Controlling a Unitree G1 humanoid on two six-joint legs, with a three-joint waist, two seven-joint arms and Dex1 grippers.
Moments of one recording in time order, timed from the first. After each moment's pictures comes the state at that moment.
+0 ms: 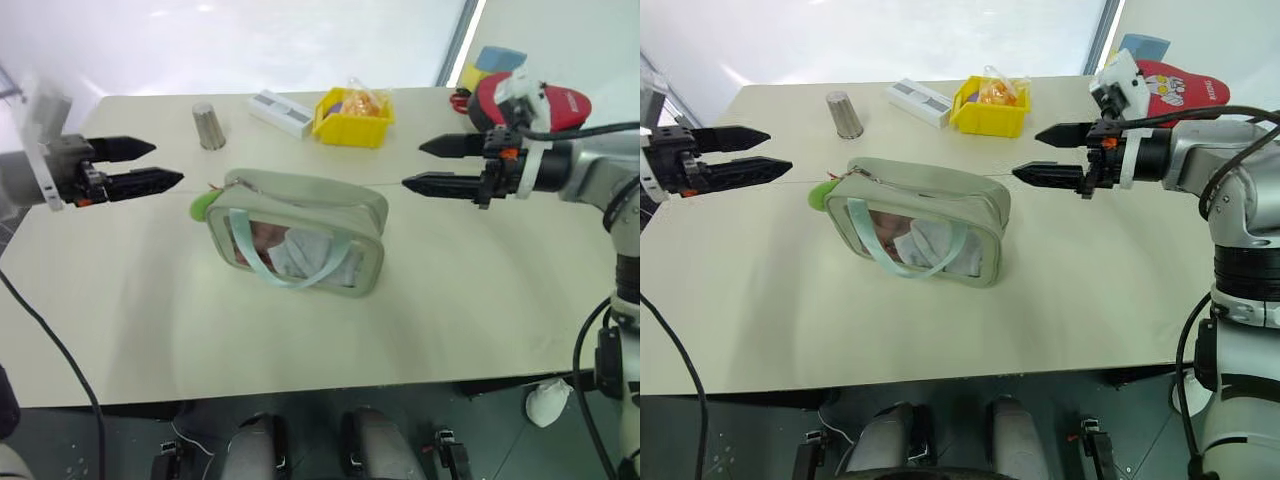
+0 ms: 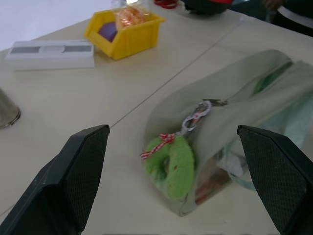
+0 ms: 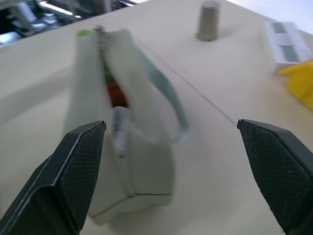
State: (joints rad) left arm -0.71 1.11 0.26 0.05 -0.65 0.88 -1.12; right arm -0.91 -0.87 -0.06 -0.06 0.61 1.00 1.09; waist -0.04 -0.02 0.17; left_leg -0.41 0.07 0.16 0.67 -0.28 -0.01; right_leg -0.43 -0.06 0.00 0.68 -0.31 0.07
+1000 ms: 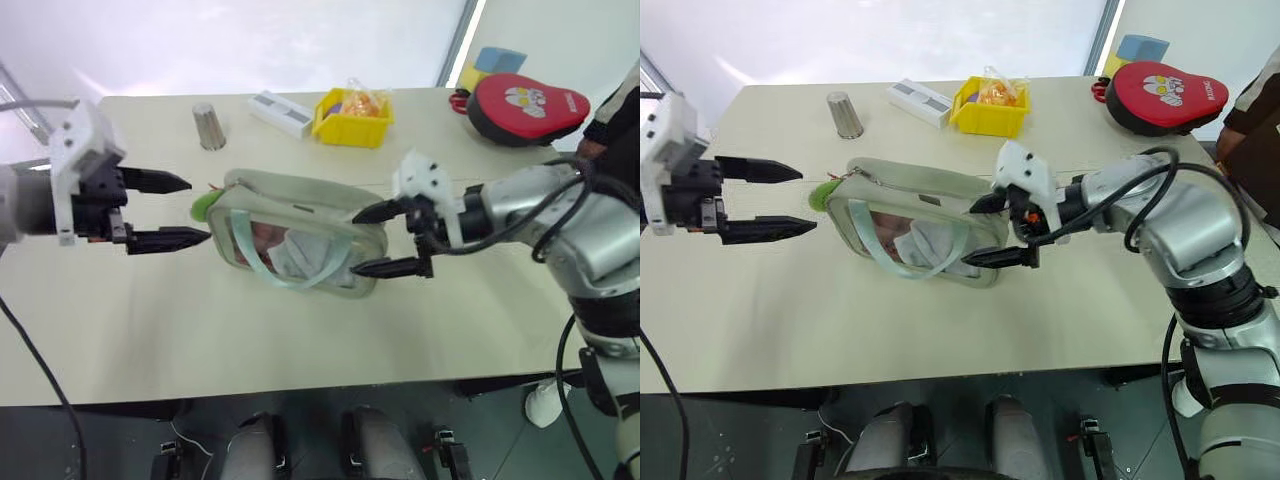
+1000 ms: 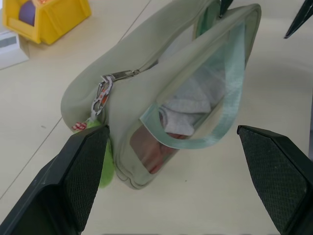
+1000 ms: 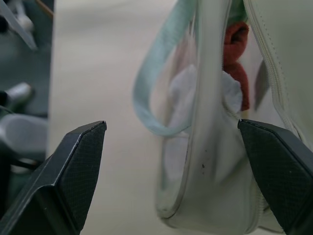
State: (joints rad) left arm -0.54 1.21 0.26 -0.30 -0.71 0.88 -1.14; right arm -0.86 -0.84 0.26 -0.32 0.48 0.85 1.10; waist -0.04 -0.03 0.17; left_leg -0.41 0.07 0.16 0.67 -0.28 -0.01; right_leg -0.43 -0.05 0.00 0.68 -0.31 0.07
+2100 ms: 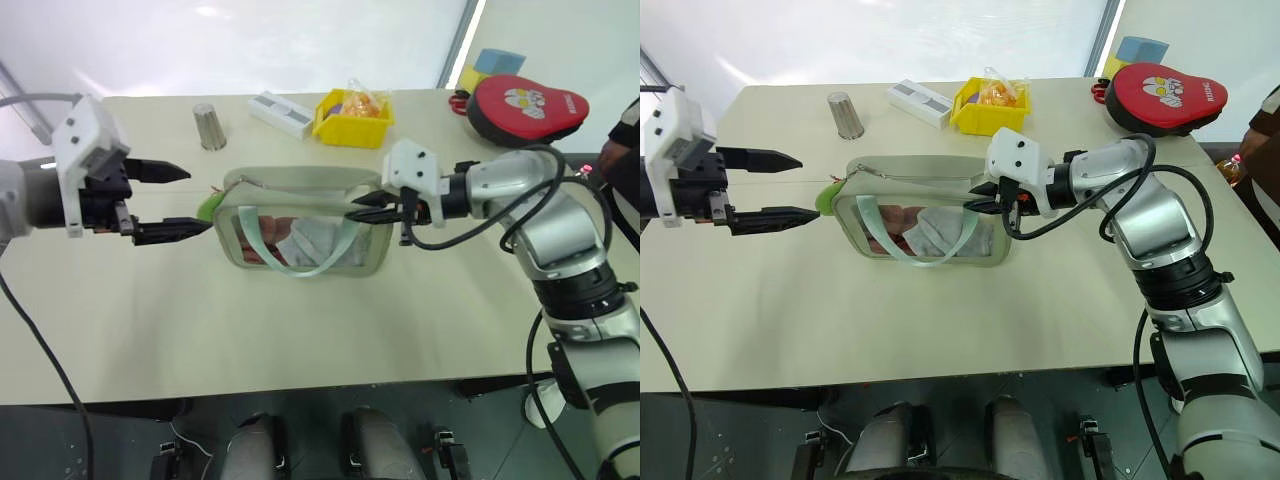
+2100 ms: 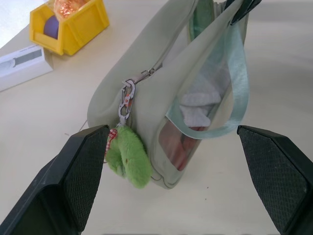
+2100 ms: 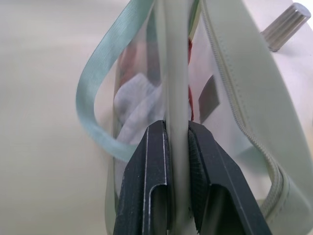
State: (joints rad) left arm -0.56 1.19 0.22 -0.26 -0.67 0.80 -1.11; right arm -0.89 -0.71 0.25 -0.09 0.24 0.55 1.14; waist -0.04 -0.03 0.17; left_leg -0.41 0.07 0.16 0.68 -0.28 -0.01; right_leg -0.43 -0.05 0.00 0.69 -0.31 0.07
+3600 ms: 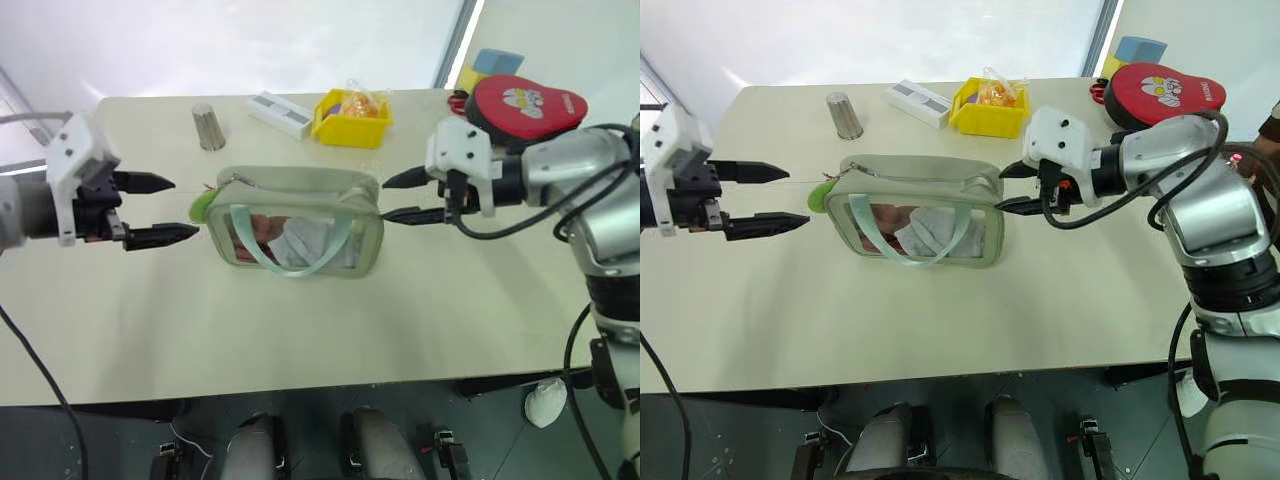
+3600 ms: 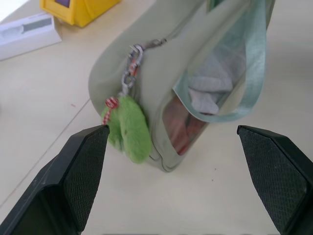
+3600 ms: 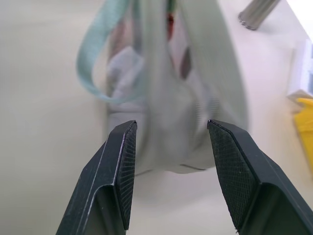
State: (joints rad) left arm -0.48 1.20 0.25 -0.20 -0.62 0.77 -1.11; right arm -0.86 -0.86 0.16 -0.19 0.29 0.65 1.22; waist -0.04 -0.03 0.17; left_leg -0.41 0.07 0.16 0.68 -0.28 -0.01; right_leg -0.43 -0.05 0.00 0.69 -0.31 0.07
